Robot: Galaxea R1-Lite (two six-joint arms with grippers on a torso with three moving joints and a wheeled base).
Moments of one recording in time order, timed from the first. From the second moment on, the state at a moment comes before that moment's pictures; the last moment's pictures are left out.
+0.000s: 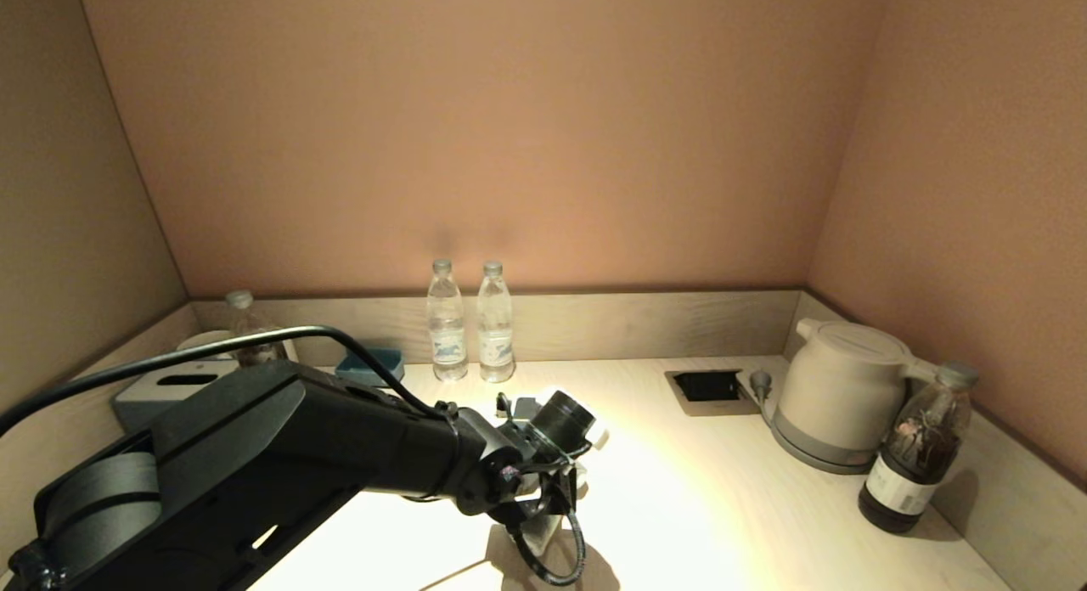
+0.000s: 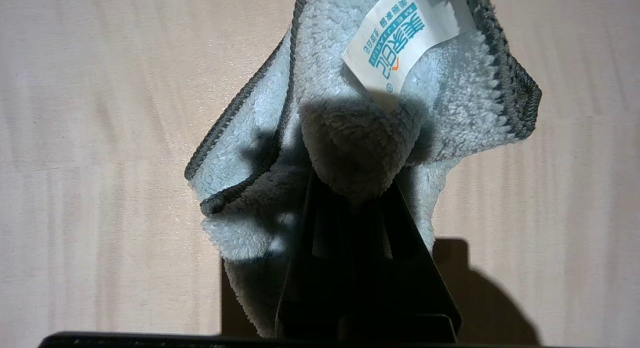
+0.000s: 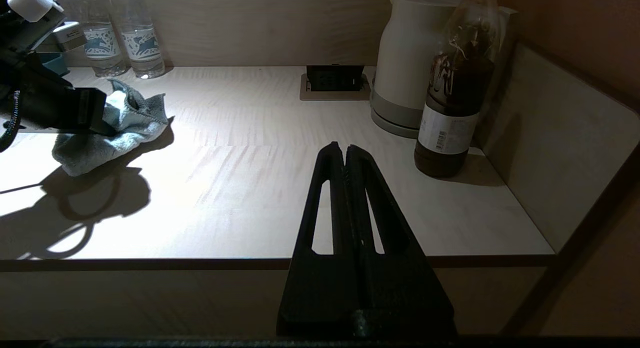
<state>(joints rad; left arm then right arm) -0.88 2.45 -1.65 0.19 0.37 -0.69 0.02 0.00 0.00 0.00 0.00 -0.01</state>
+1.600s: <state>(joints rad) -0.64 2.24 -1.18 0.18 0.49 -0.74 0.02 0.00 0.00 0.00 0.01 -0.01</state>
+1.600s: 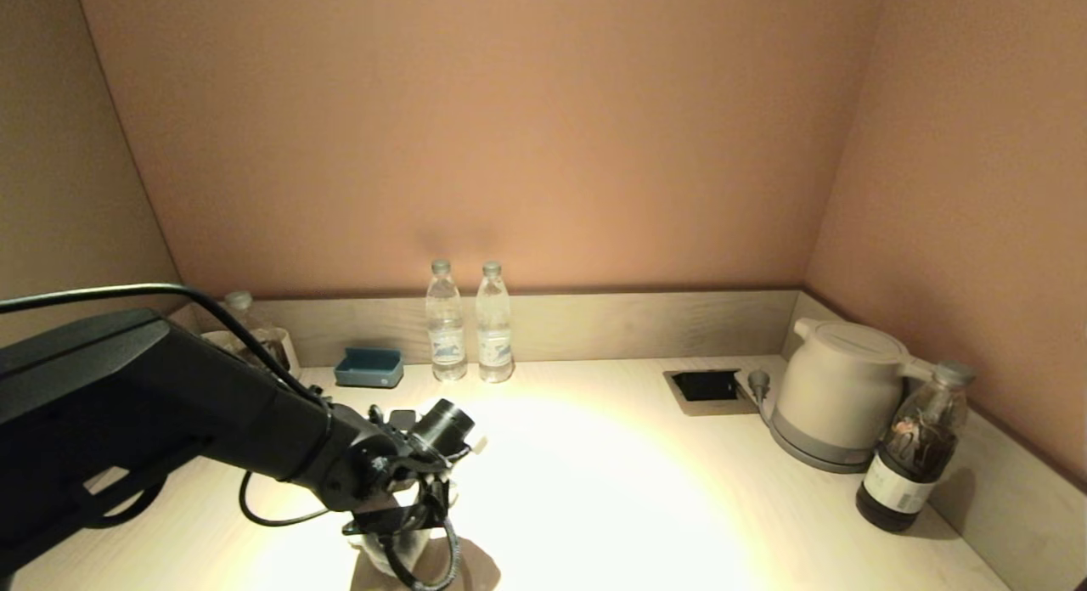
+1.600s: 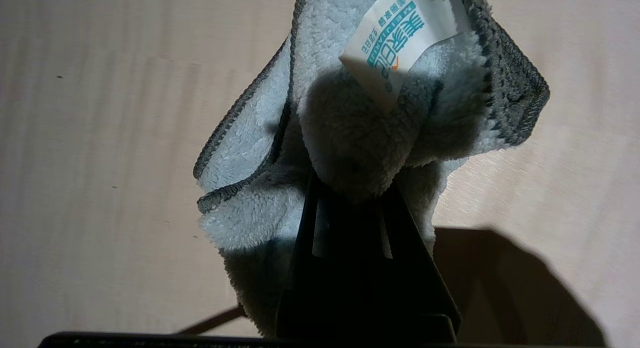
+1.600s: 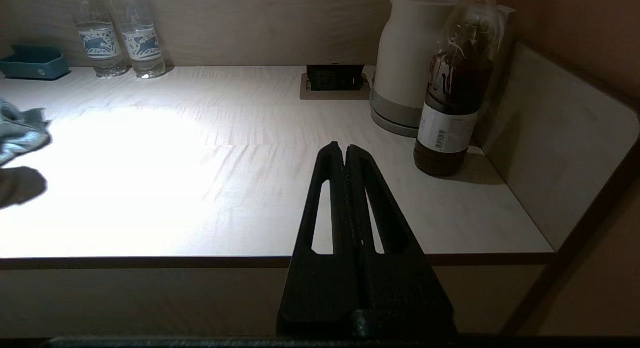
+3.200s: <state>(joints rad) -0.87 2.12 -0.93 0.16 0.55 -0.89 0.02 0.00 0.00 0.00 0.00 -0.01</state>
